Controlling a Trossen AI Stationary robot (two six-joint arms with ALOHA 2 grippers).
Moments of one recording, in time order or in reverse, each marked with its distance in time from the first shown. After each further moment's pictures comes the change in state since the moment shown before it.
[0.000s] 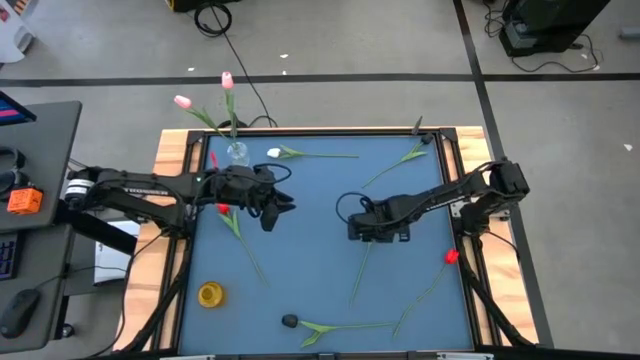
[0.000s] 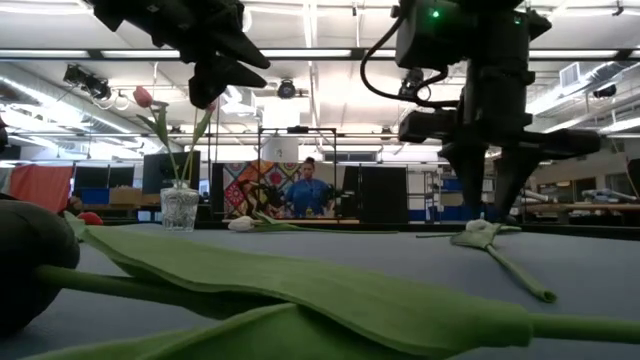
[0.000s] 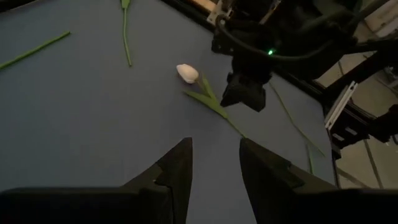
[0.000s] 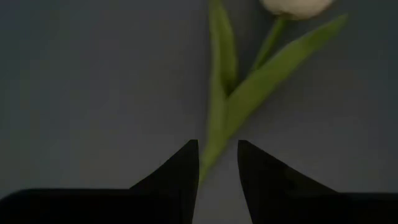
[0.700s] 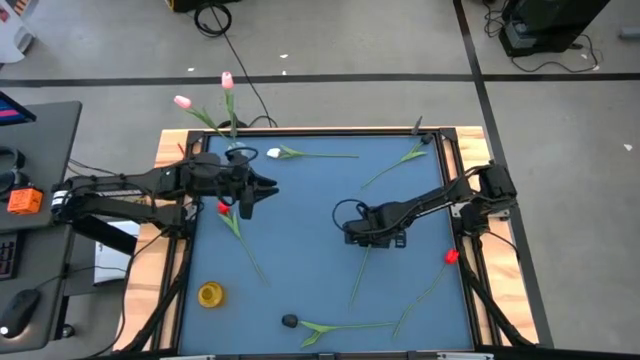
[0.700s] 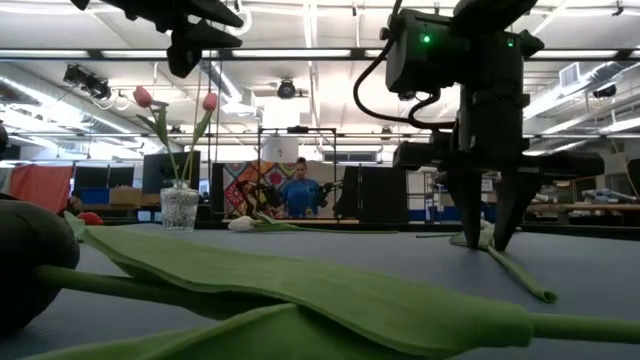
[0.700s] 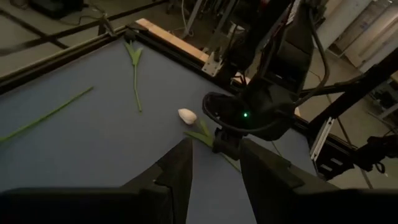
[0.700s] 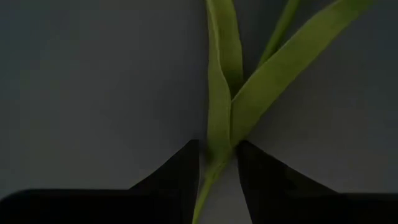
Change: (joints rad) left arm 0.057 -0.242 0.001 -0.083 -0.007 0.052; right arm 0.030 0.126 0.002 0.067 -0.028 0.084
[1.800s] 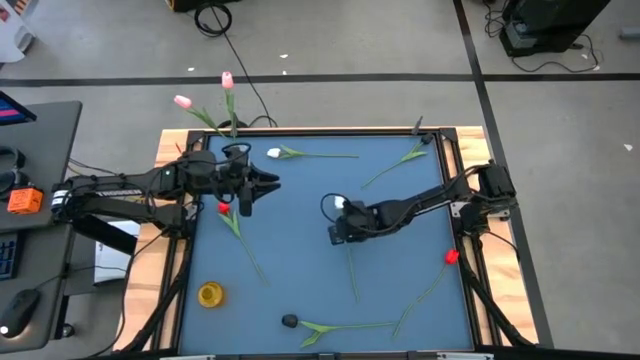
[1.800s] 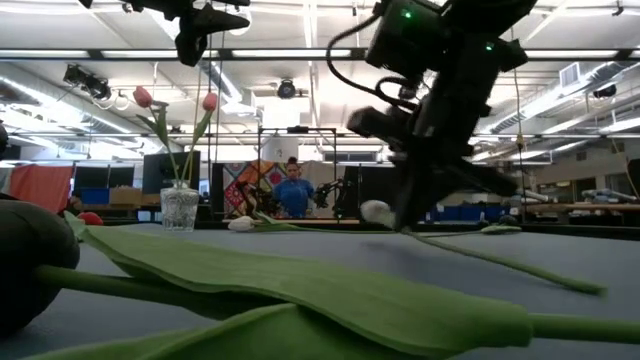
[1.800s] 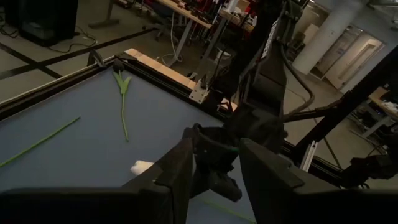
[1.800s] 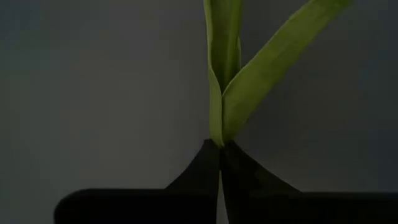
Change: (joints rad) left arm 0.002 0.000 -0.001 0.120 -0.005 -0.003; right arm -0.030 -0.018 -0.004 0.315 0.167 -0.381
